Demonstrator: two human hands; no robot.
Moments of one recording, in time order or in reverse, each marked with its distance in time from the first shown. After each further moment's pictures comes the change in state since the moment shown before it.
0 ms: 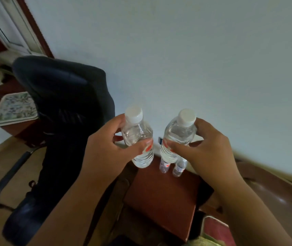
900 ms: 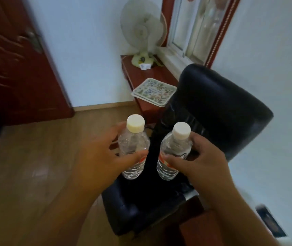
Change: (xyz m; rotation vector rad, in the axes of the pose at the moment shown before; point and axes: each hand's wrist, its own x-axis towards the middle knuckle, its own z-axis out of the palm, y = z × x) left_hand -0.165 -0.070 -0.308 0.319 0.534 -0.405; right_hand -0.046 -0.208 0.293 0.166 -0.743 -0.353
